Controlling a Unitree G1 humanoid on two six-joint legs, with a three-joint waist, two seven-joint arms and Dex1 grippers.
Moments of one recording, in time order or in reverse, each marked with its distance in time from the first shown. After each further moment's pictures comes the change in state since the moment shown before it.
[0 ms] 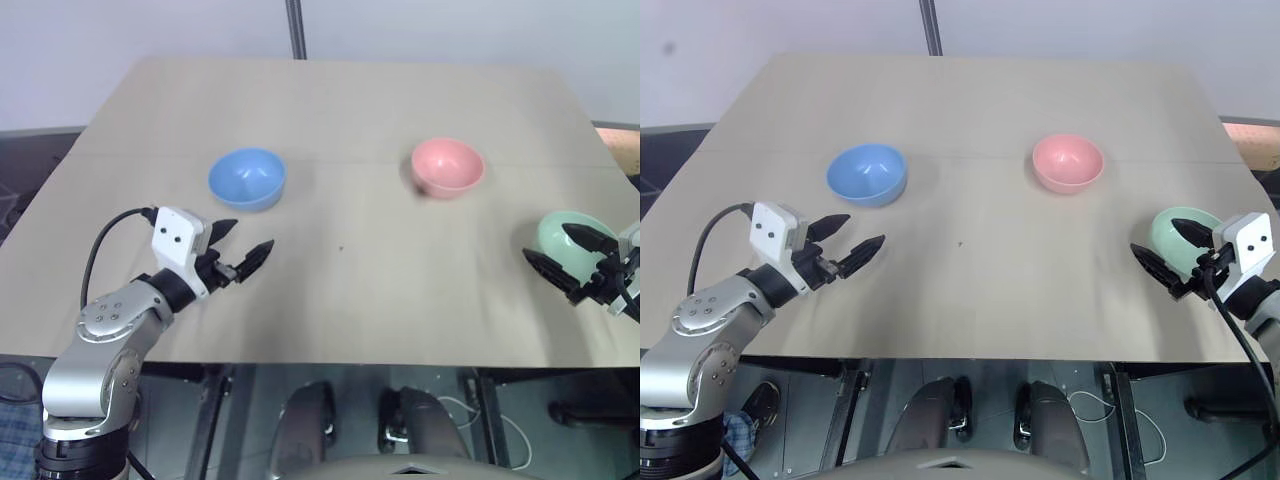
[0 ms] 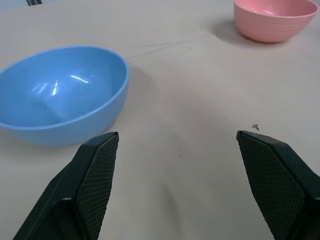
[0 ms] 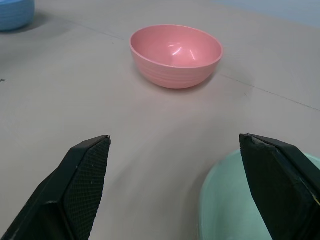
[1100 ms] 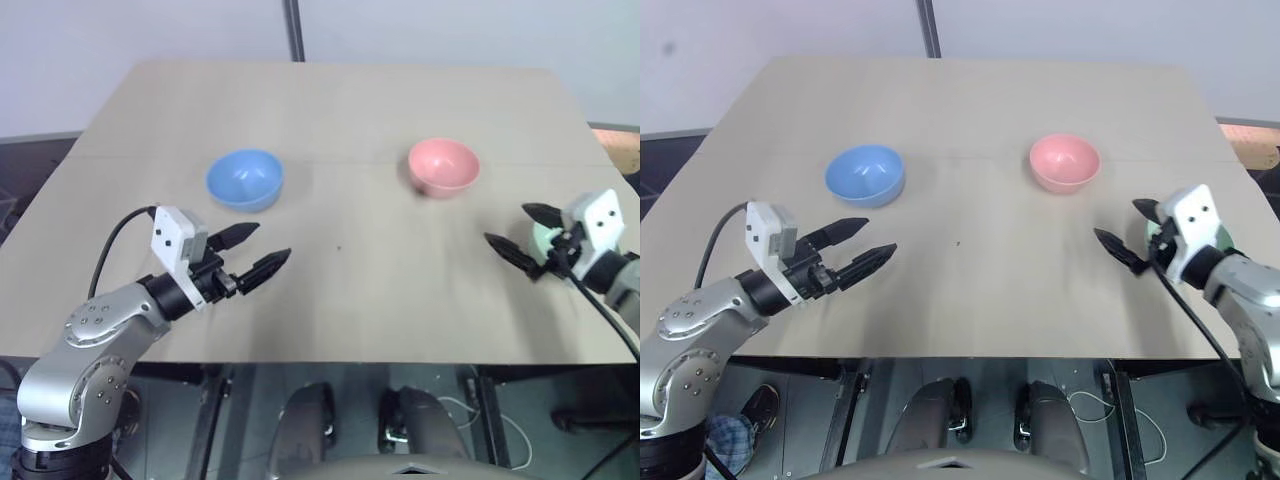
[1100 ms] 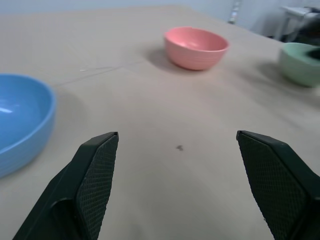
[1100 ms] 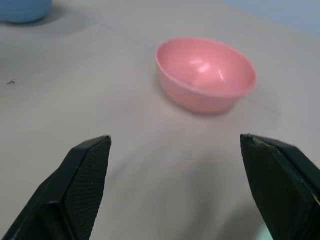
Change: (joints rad) left arm 0.033 0.069 0.045 -0.061 -0.271 0.042 -0.109; right arm -0.244 -0.044 0.265 -0.073 -0.091 0.155 -0.152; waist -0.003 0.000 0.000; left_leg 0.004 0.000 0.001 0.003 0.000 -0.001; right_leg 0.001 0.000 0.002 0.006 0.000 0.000
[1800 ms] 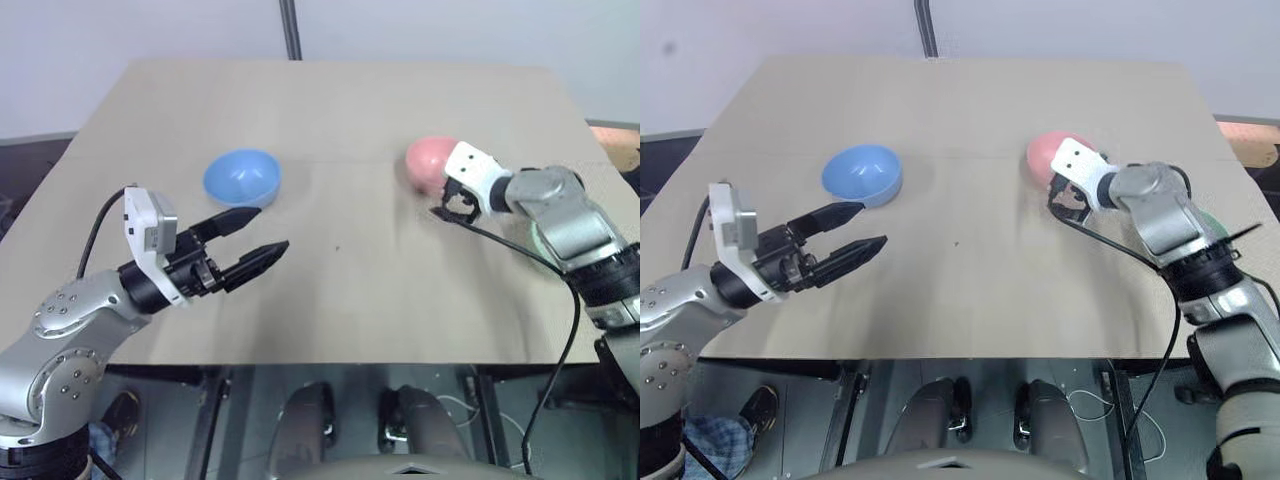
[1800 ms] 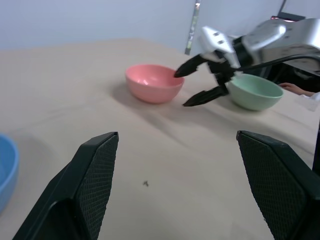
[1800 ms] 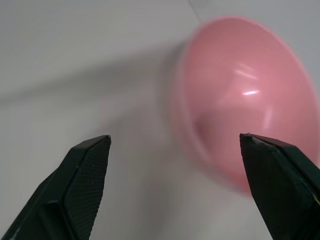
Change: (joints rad) left arm -0.050 0.066 0.079 -0.003 -0.179 -0.014 -0.078; right arm -0.768 0.046 0.670 0.651 -0.488 -0.016 0.143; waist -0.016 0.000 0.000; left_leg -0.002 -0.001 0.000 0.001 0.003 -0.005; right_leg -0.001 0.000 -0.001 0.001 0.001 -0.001
